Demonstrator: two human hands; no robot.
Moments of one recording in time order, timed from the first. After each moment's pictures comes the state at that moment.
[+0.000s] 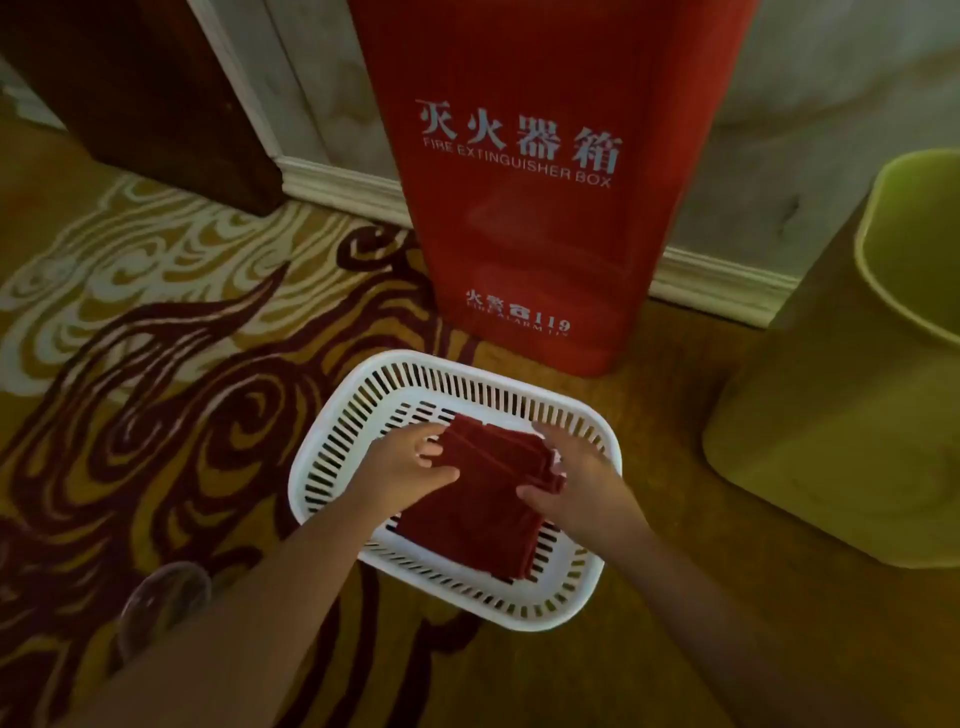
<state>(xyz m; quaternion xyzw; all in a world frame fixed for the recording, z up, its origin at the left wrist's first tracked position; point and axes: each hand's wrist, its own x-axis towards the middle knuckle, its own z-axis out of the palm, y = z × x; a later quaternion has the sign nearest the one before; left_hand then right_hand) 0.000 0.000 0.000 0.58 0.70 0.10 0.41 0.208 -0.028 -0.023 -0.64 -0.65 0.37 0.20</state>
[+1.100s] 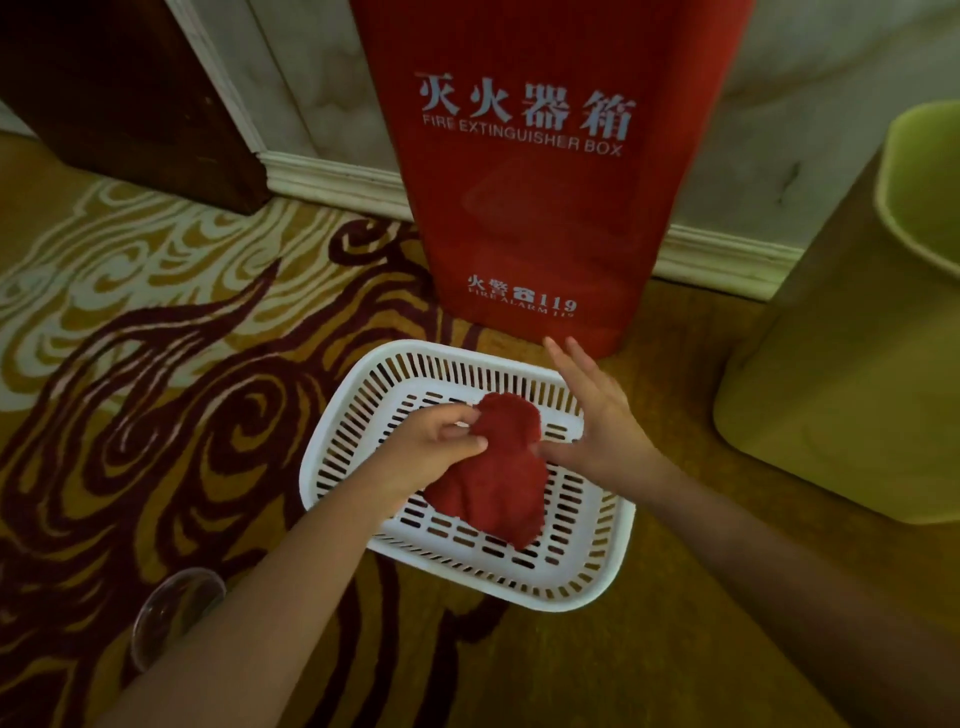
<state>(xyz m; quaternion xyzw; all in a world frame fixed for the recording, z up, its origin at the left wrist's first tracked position) 0.001 -0.003 0.017 0.51 0.57 0.20 0.61 0.206 -0.007 -0.009 -0.58 -0.70 0.33 0.24</state>
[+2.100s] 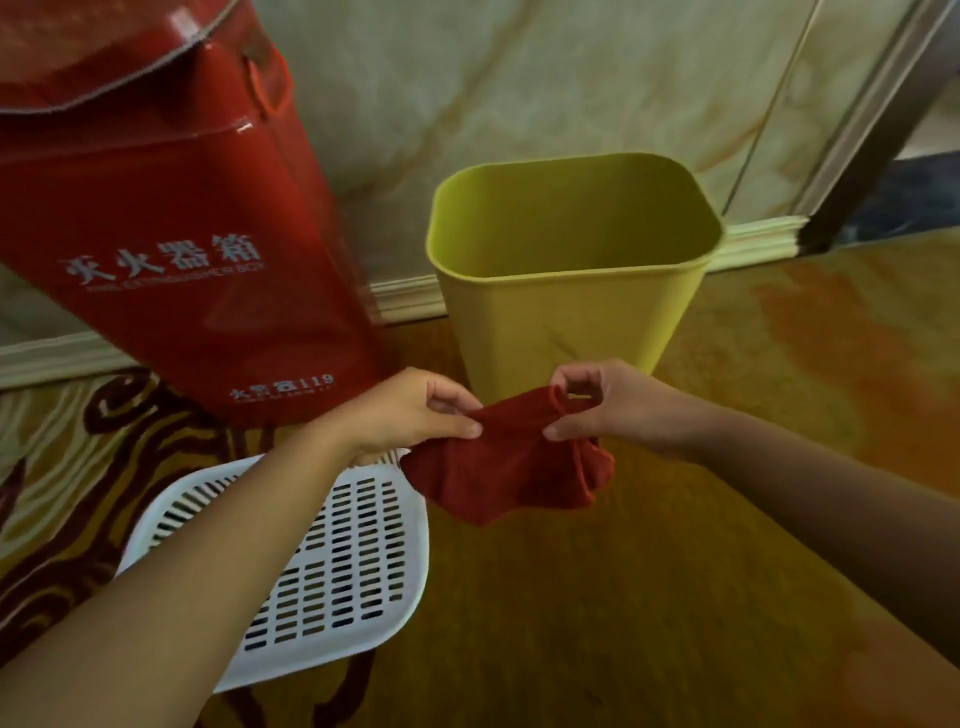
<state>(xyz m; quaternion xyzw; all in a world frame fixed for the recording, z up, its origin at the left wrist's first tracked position) 0.209 -0.015 0.117 0.74 0.35 -0.05 0.57 0.399 -0.142 0.101 -0.59 -0.50 0.51 0.38</state>
